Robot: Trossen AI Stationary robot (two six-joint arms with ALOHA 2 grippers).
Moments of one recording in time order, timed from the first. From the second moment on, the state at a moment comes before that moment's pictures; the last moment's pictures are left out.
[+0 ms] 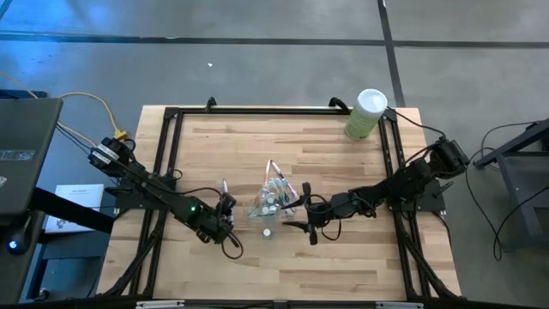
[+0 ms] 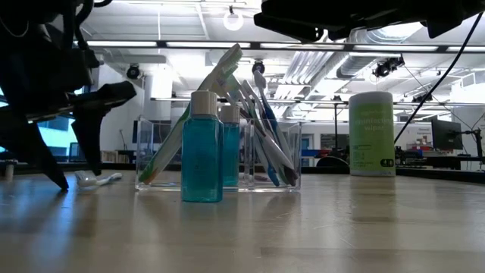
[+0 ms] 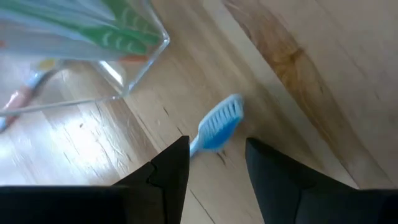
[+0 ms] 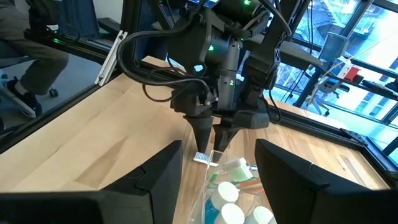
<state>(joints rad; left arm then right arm) -0.53 1.52 0.71 -0.42 -0.38 0.20 0.36 1.59 0.70 0.75 0.26 -0.23</state>
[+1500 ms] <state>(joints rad) -0.52 1.58 0.73 -0.38 -0.27 0.32 0.35 1.59 0.70 0.74 0.25 -0.16</state>
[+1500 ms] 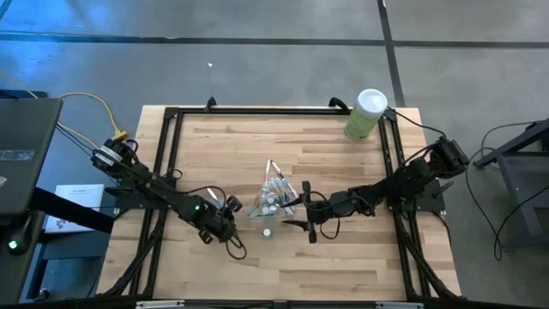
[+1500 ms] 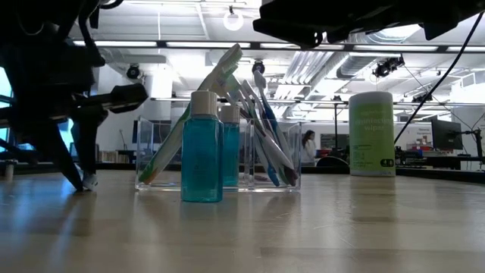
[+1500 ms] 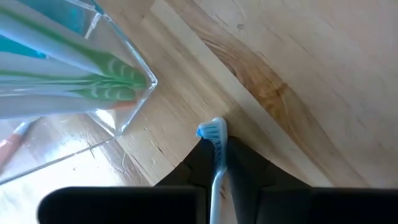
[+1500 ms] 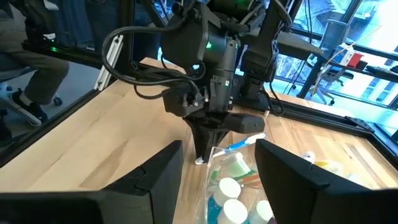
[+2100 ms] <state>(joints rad) -0.60 1.55 0.82 -0.43 -0.39 0.25 0.36 1.59 0.70 0.71 0.25 -0.13</state>
